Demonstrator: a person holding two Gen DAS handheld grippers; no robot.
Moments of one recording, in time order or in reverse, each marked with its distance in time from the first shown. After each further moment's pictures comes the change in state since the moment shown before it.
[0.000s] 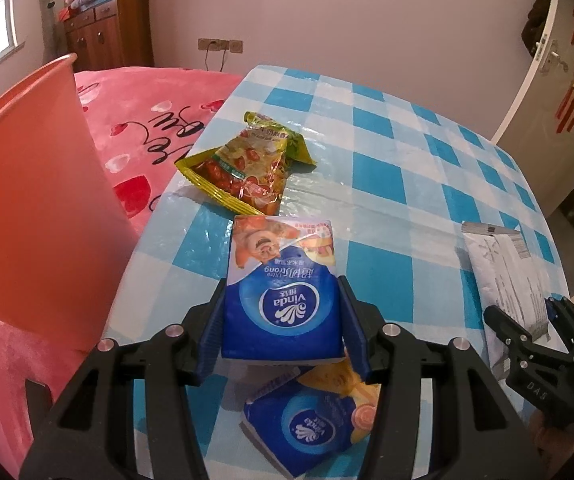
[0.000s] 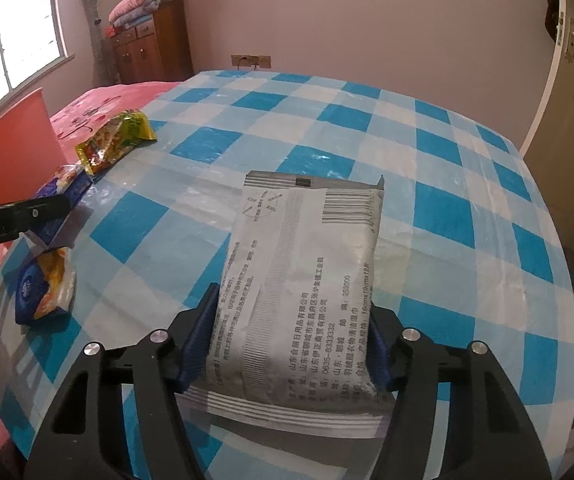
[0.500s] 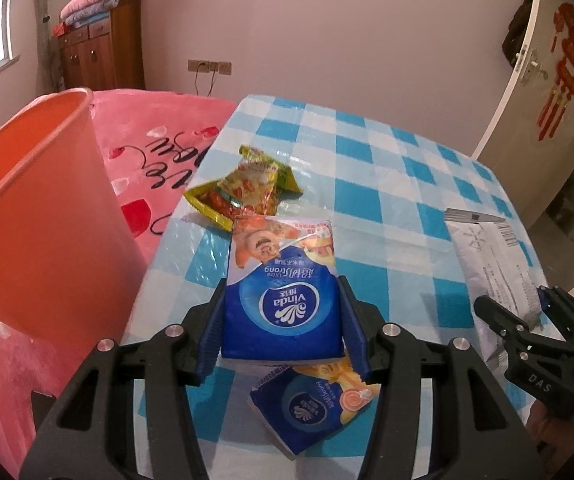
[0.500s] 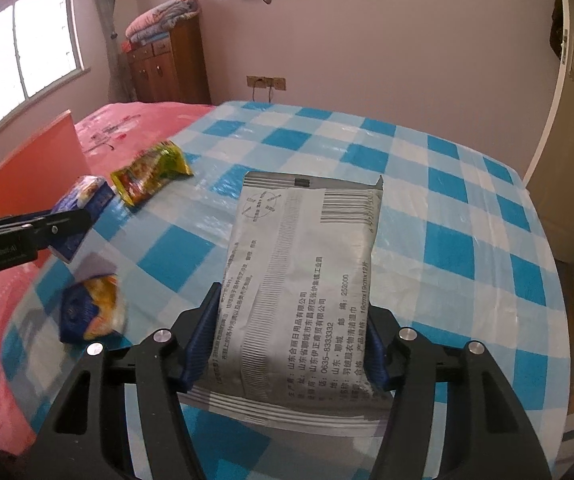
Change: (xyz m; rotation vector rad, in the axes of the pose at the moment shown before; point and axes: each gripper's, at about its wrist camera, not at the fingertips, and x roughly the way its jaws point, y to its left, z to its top) left arm -0.039 0.007 0.001 0.019 -0.083 -0.051; right arm -0.034 0.018 0.017 -0.010 -0.070 0.051
